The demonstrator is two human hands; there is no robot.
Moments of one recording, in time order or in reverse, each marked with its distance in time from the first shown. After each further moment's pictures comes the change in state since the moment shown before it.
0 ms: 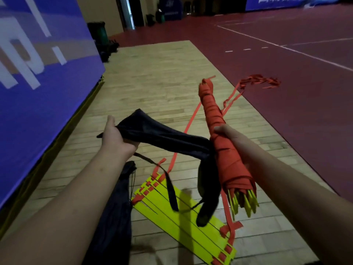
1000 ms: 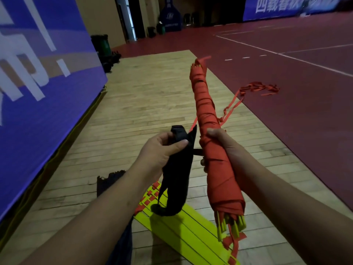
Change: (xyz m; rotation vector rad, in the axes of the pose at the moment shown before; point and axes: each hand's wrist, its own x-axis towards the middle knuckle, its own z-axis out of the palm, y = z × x) left_hand -0.053 -0.063 0.027 0.715 -0.504 0.188; right_hand -0.019 -0.001 0.024 -0.006 -0.125 -0.193
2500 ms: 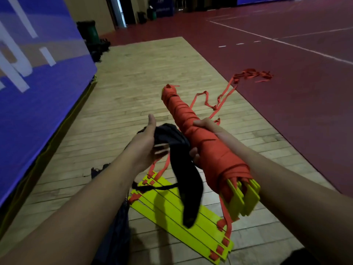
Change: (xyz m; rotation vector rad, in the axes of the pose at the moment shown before) left_hand 0.021 -0.019 -0.014 -0.001 0.170 -0.288; right_hand 0.024 0.005 -0.007 0.339 -0.355 0.394
